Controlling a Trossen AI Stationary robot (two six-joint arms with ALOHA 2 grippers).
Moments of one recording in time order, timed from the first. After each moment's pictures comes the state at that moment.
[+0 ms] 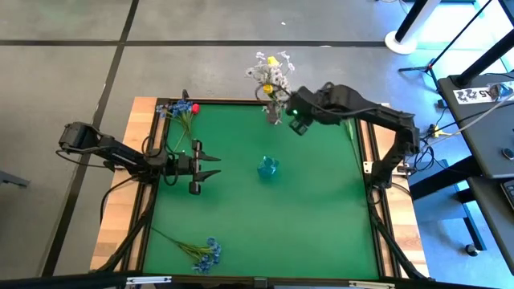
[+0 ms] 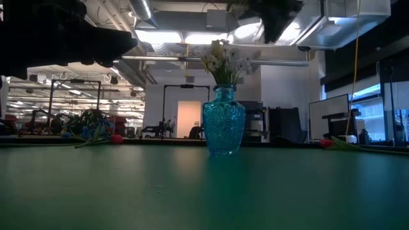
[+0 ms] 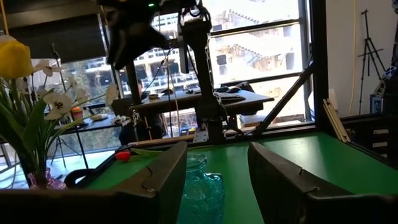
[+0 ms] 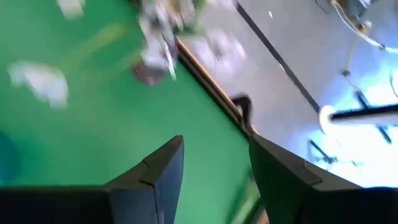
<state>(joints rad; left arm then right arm) -0.08 1.14 0.01 1.30 -0.13 0.18 -0.21 1.71 1.97 -1.52 0.61 0.41</state>
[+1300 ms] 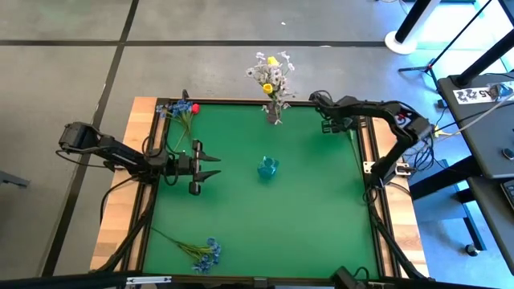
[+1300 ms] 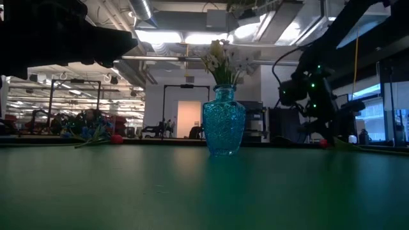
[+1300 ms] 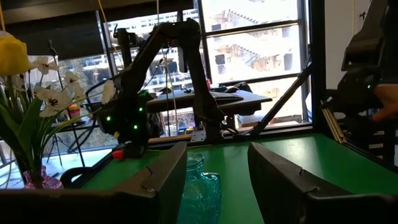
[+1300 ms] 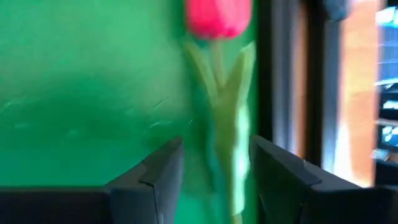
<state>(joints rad) -0.07 1.14 0.01 1.29 -0.12 0.16 -0.87 1.68 0.91 -0.88 0.49 0.73</state>
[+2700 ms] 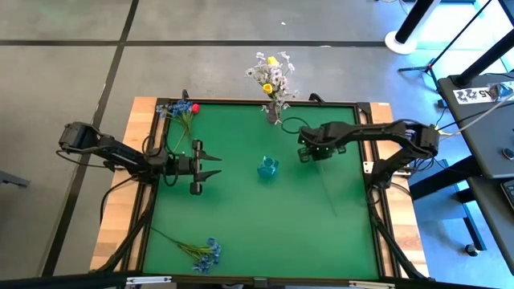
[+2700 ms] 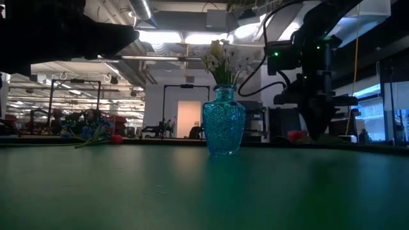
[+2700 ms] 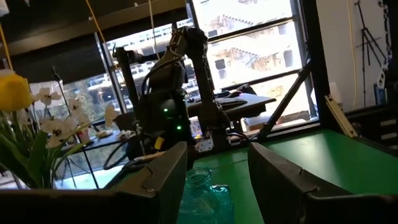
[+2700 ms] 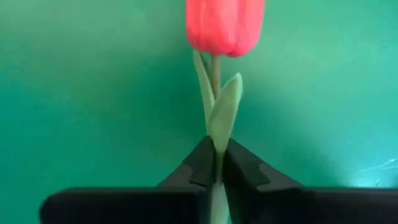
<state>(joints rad) -0.07 1.14 0.04 1.30 -0.11 0.28 -0.32 1.53 0.90 -0.87 0.07 0.99</state>
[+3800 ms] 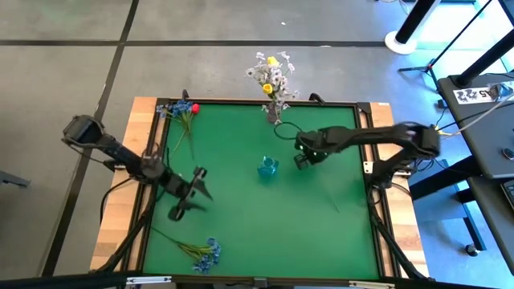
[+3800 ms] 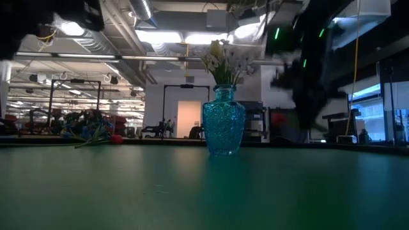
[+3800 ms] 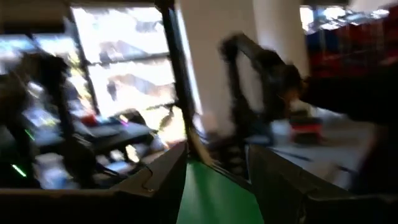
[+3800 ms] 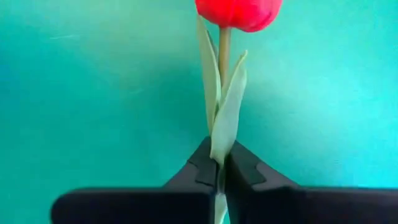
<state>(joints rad) -0.39 1.14 0.10 1.25 0.08 0.17 -0.21 1.51 0.93 -0.83 0.09 0.87</state>
